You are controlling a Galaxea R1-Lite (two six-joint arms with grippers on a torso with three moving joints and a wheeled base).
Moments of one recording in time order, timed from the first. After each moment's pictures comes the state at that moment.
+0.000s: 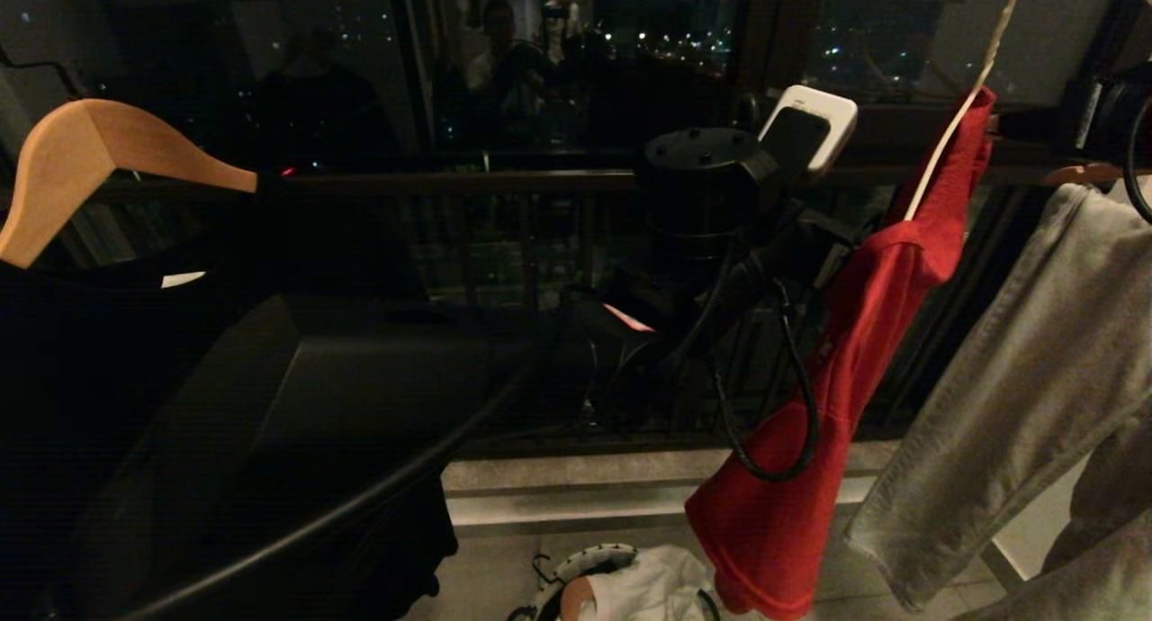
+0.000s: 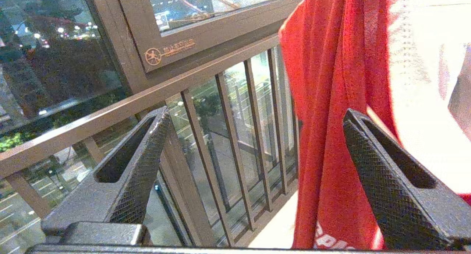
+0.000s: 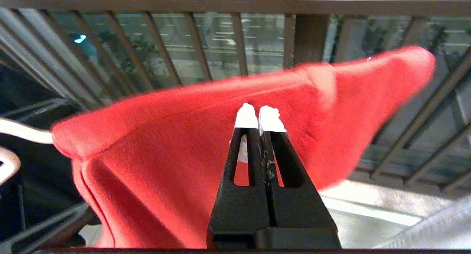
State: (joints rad) left arm -0.94 2.29 -1.97 -0.63 0.07 0.25; right arm -0.20 1.64 -1.62 0.12 0.54 0.04
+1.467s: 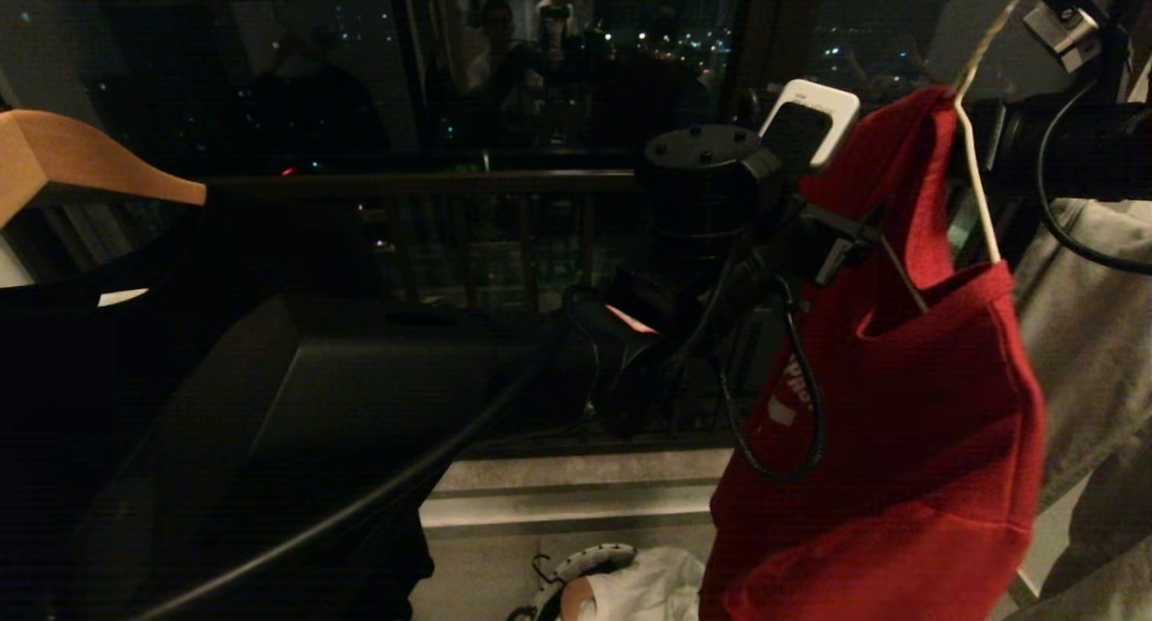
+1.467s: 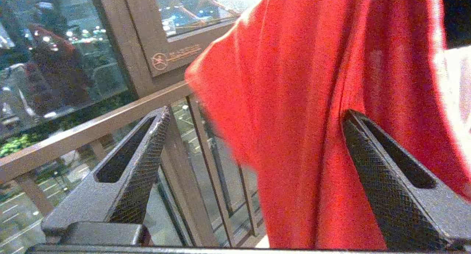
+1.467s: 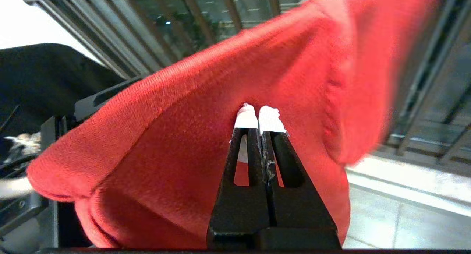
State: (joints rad) left arm -0.94 2.29 -1.97 -0.66 0.10 0.25; right arm -0.02 1.66 -1.57 0.12 0.58 0.20
